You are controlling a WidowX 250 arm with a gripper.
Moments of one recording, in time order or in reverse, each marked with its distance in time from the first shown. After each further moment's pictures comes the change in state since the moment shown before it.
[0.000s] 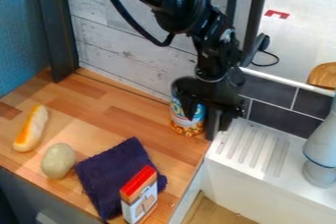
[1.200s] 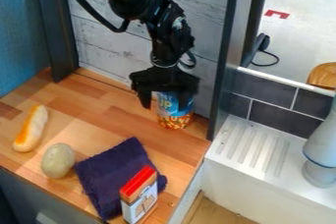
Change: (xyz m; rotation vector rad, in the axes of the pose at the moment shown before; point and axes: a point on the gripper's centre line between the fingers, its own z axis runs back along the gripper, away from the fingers) arm 0.002 0.082 0.001 0.106 -0.011 0.379
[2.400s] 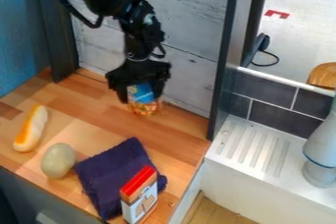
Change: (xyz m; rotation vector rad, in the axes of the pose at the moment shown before) arm 0.027 0.048 -0.014 0.048 -0.044 0.333
